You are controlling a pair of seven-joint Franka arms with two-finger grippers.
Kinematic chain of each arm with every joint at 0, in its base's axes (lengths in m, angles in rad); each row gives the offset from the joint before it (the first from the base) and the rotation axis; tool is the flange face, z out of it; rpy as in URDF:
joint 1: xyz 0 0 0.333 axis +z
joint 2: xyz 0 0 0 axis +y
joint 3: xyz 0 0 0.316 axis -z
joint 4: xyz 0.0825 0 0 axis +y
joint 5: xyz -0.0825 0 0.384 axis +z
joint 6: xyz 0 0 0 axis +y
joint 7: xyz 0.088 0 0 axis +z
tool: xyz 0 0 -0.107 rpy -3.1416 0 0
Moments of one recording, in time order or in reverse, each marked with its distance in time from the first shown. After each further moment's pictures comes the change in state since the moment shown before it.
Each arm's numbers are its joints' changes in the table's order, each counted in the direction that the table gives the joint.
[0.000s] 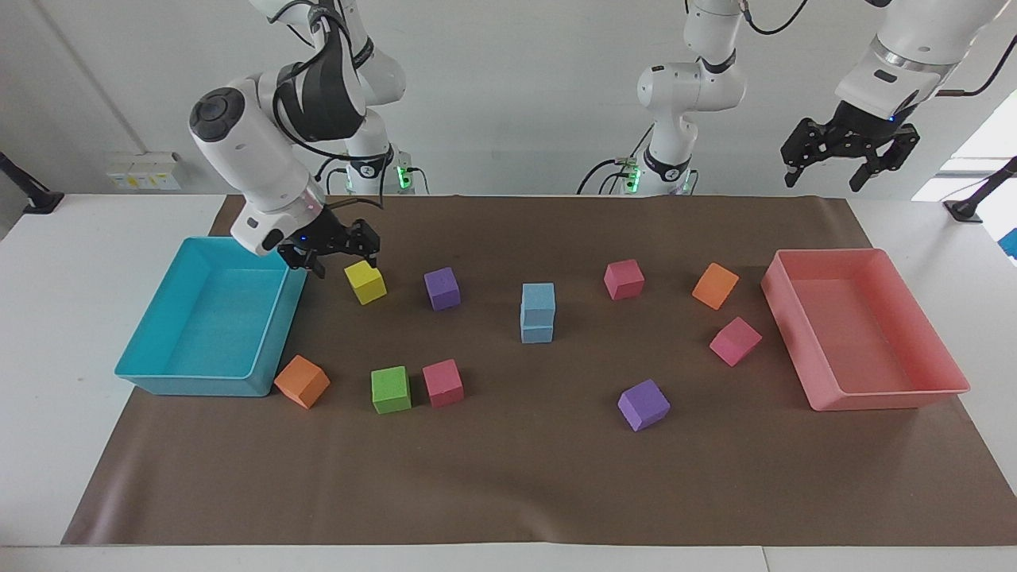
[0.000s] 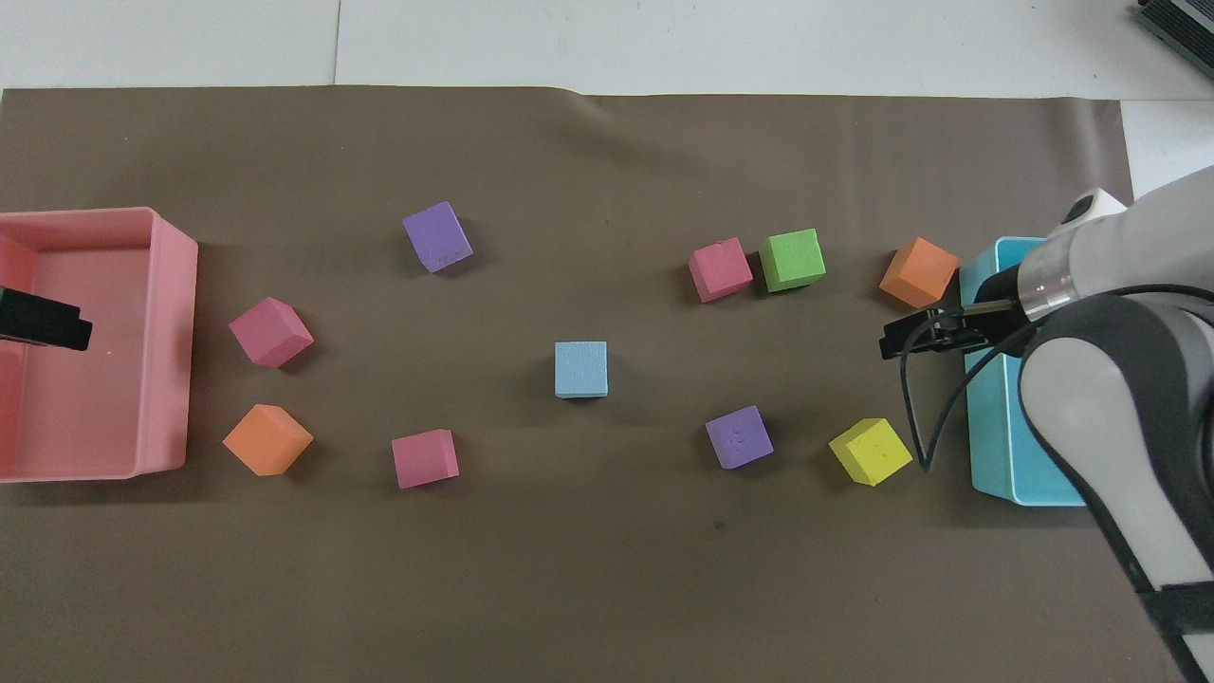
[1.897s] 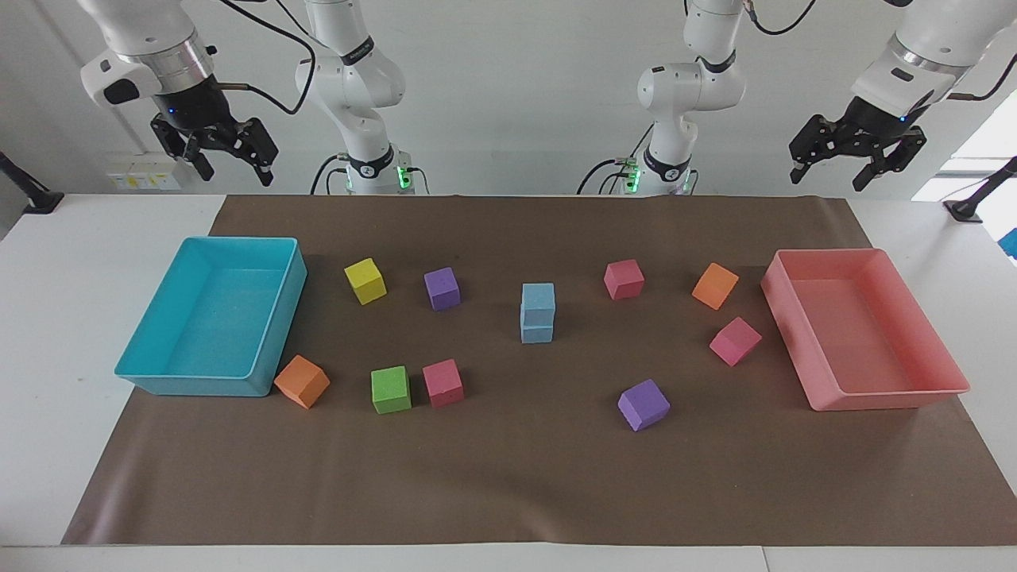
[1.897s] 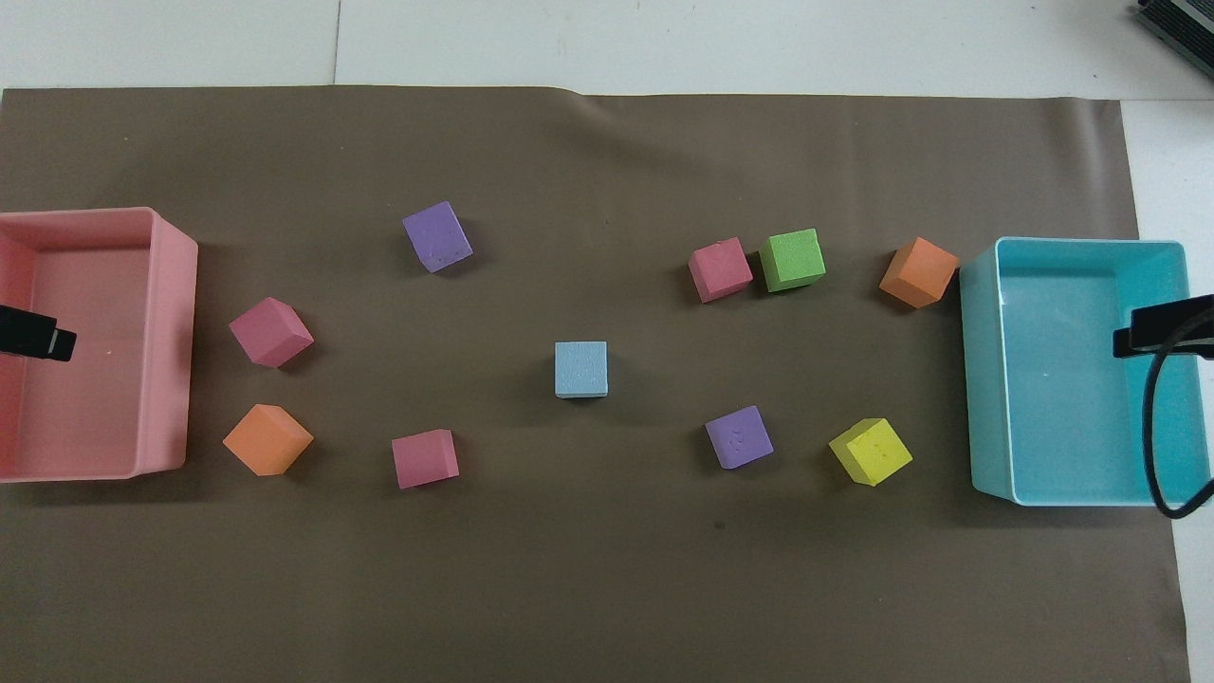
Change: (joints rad) left arm 0.044 -0.006 -0.002 0.012 -0.041 0.014 -0.067; right arm -0.124 -0.111 -0.026 -0.271 -0.172 0.296 -0.153
